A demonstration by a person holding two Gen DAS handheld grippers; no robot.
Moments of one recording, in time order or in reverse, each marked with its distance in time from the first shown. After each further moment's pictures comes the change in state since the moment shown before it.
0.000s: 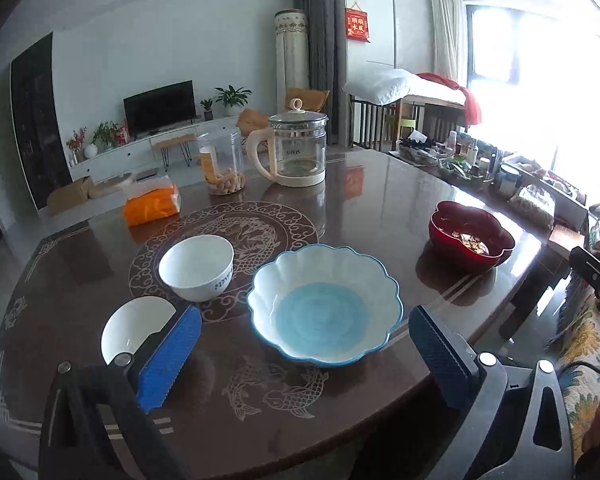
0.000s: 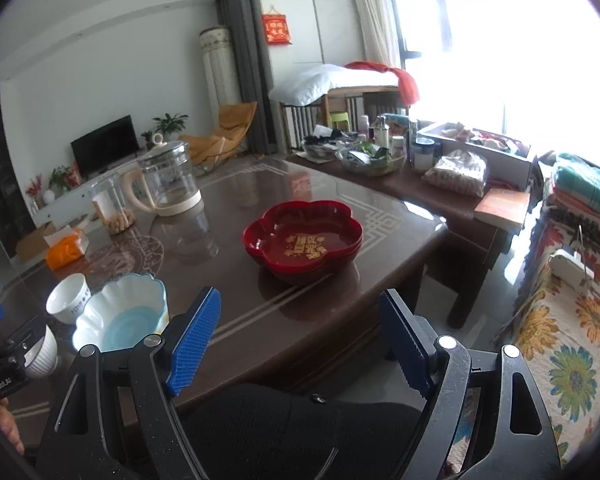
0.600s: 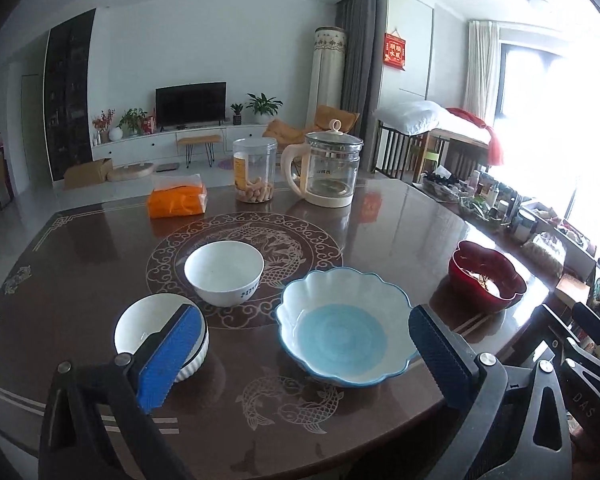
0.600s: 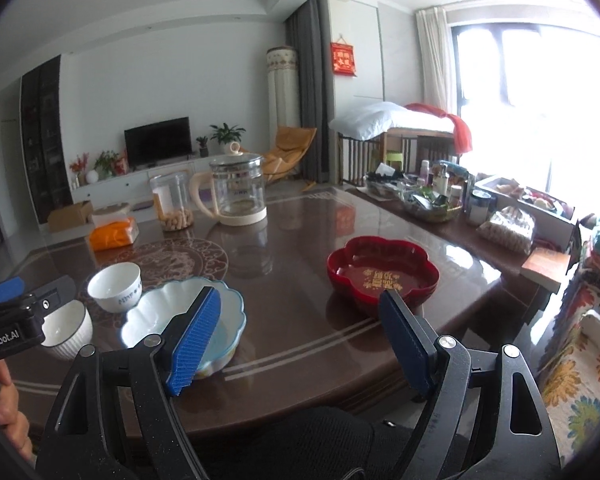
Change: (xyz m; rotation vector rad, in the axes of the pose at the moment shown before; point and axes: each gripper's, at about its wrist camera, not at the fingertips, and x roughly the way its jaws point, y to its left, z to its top) left arm -0.005 0.028 -0.002 -0.116 -0.075 0.054; right arm 0.009 0.069 -0.009 -0.143 -0.018 0.120
